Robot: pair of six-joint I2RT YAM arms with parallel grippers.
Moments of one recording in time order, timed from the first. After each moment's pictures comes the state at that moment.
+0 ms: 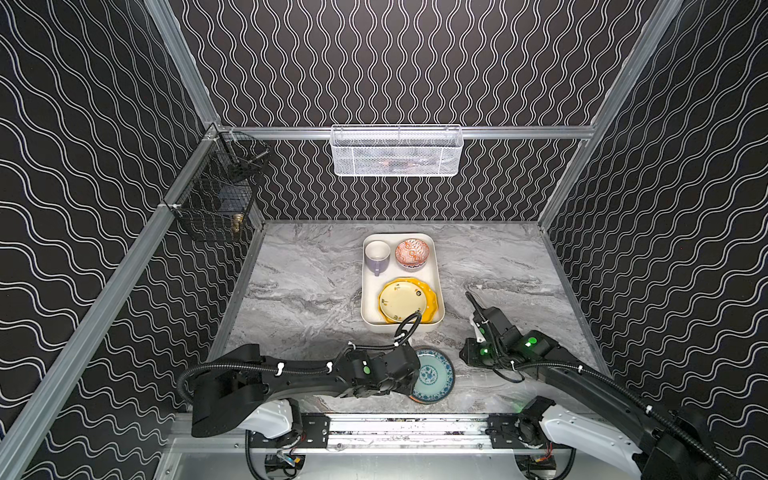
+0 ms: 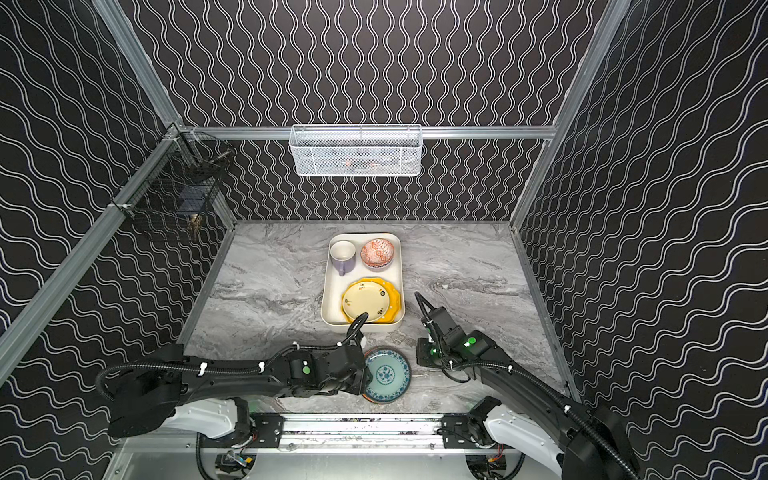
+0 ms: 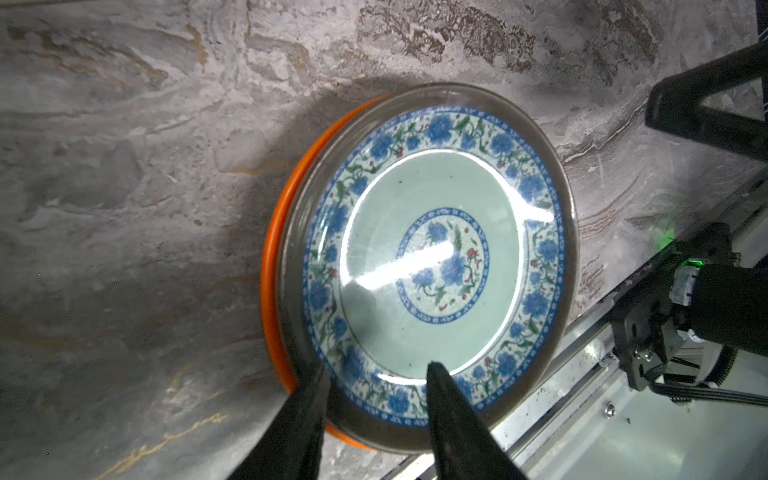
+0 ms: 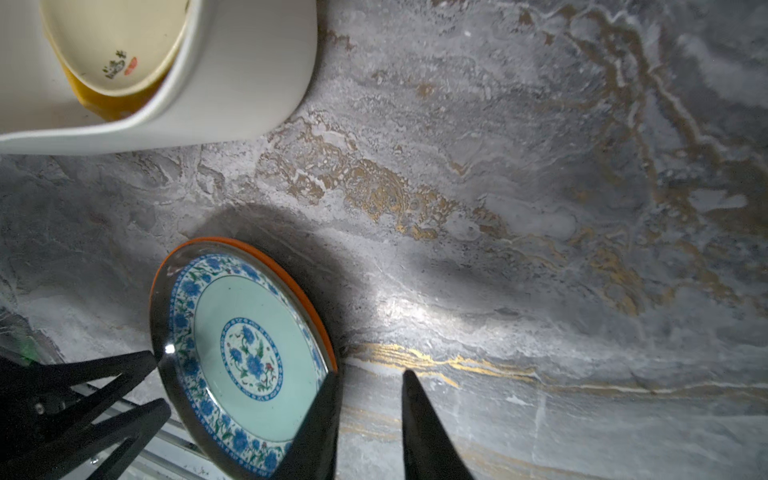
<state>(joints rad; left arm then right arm) -1.16 1.41 0.69 -0.26 -0.08 -0.93 0.64 0.99 0.57 -0.70 -0.10 0.69</state>
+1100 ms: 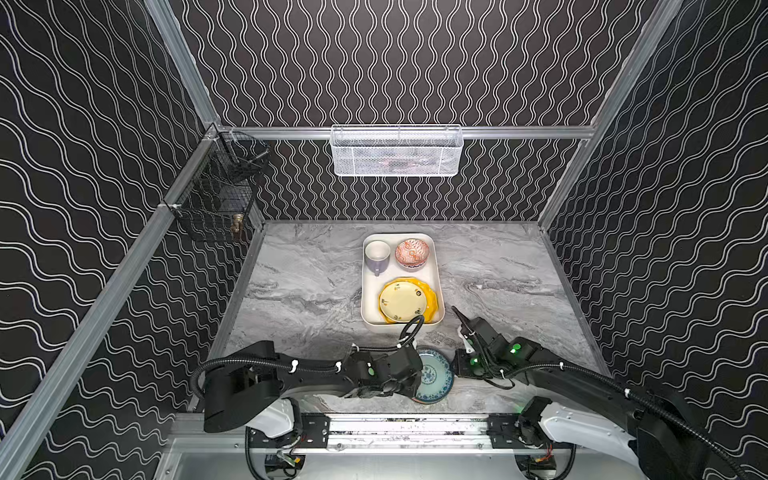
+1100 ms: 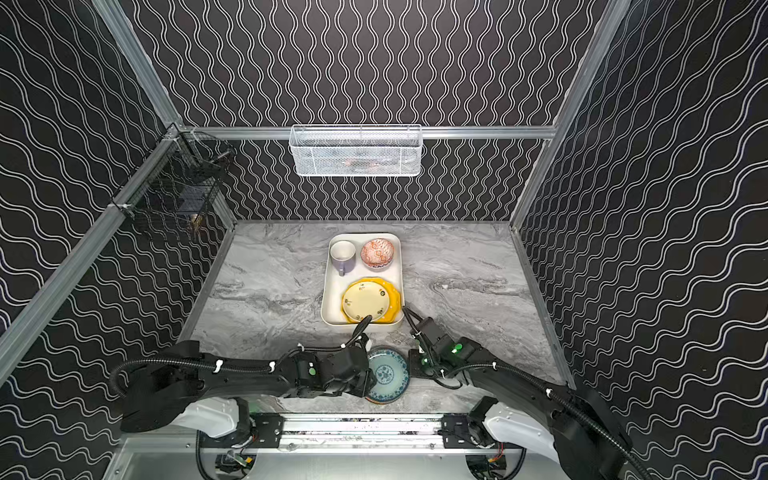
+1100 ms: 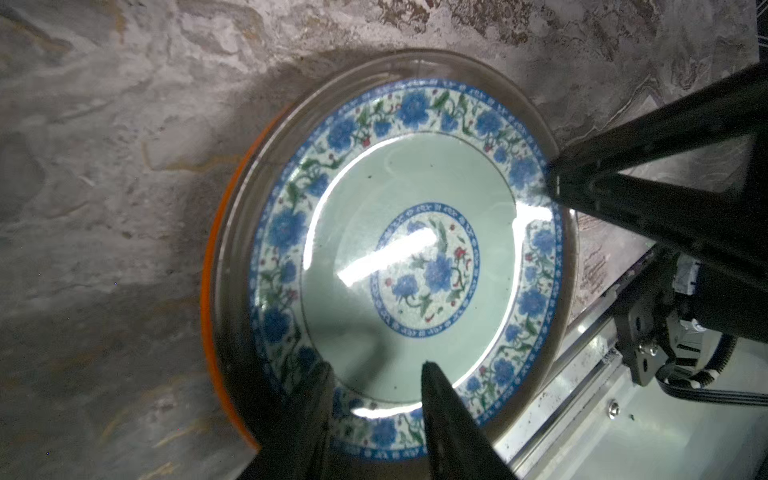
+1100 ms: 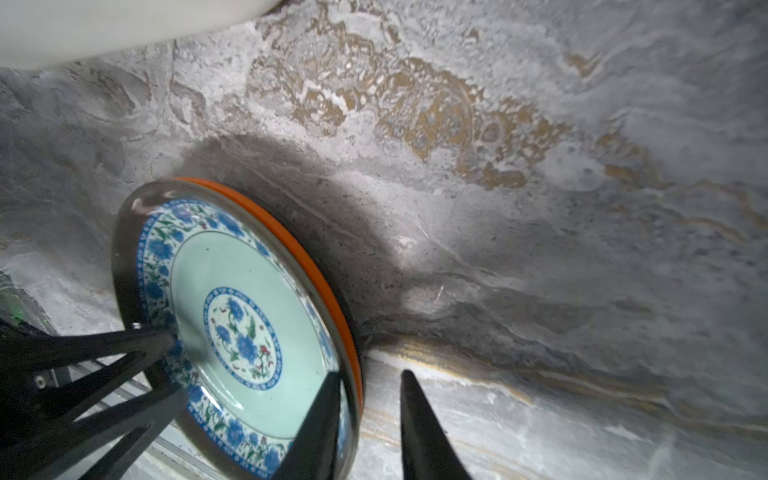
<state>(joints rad) -1.16 1.47 0.66 -0.16 -0.05 -0.91 0.75 1.08 0.49 -0.57 -0.17 0.77</state>
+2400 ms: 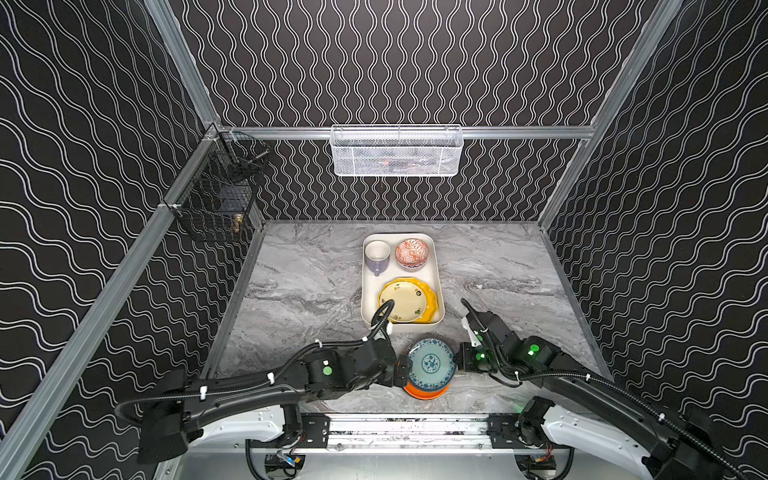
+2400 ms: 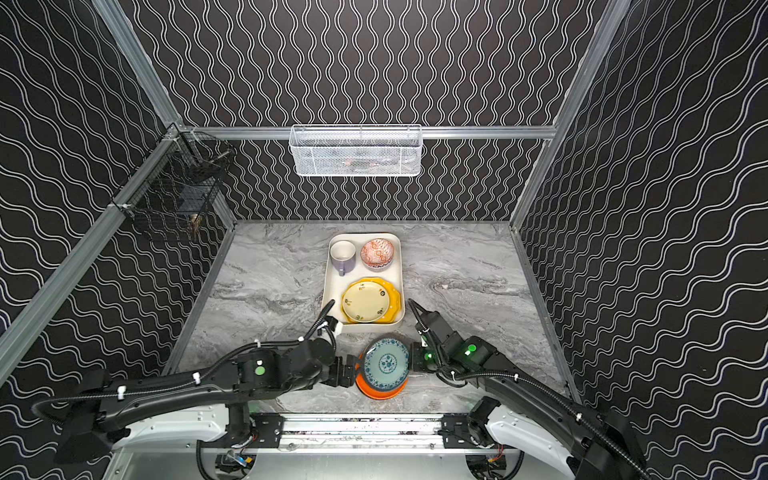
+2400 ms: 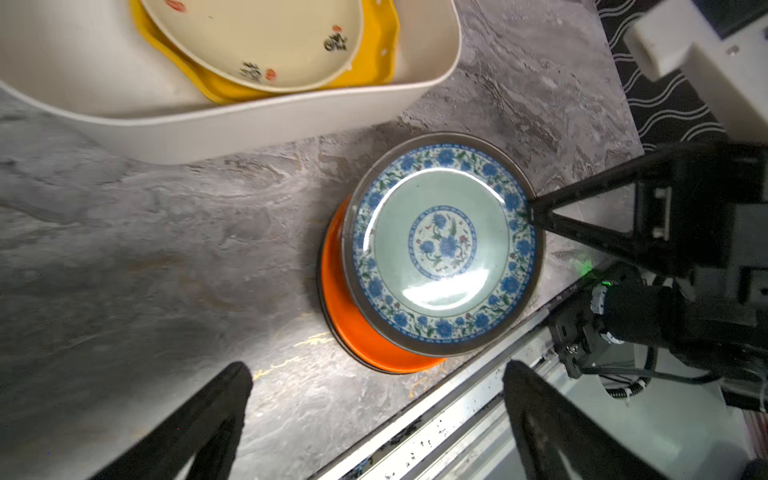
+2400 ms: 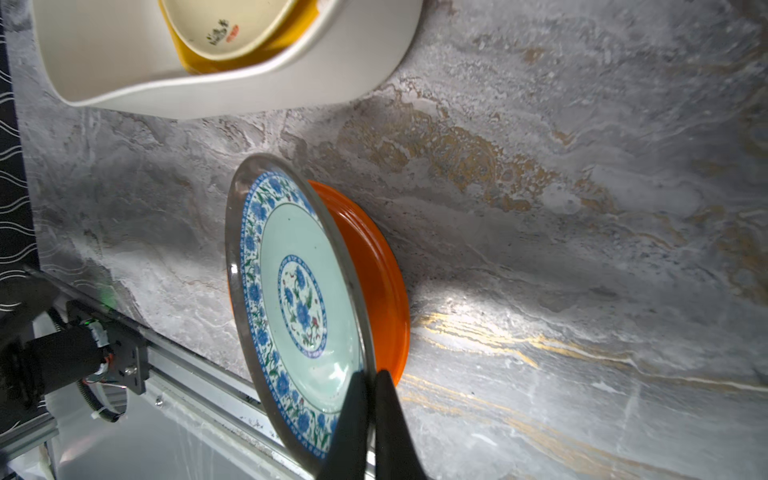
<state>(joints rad) -1.14 1.01 0.70 -0.53 -0.25 -0.90 0.76 0.92 0.60 -0.70 -0.15 0.77</state>
